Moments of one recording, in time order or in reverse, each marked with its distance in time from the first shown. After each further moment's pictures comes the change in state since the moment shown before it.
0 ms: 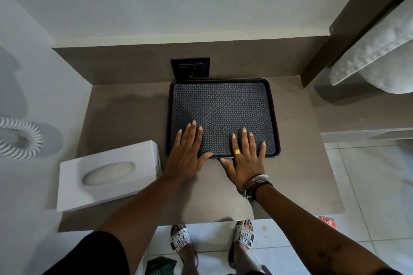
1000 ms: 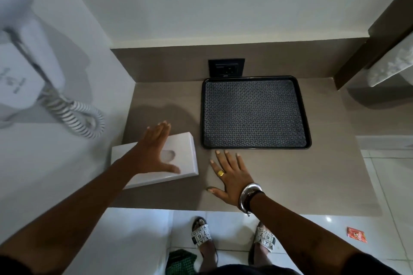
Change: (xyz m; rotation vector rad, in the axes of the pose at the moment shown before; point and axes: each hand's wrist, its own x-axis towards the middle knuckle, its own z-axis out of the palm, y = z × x) left_hand -0.096 -0.178 -0.075 -0.056 -0.318 -0.049; right_hand -0.039 -0.107 0.010 -0.066 -0.251 -0.478
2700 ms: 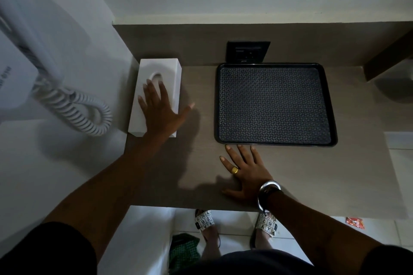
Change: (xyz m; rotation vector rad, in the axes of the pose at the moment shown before) left_hand 0.086 -0.014 -0.002 -0.145 0.525 -0.484; right_hand 0.019 0.001 0.000 -0.026 -0.055 -0.064
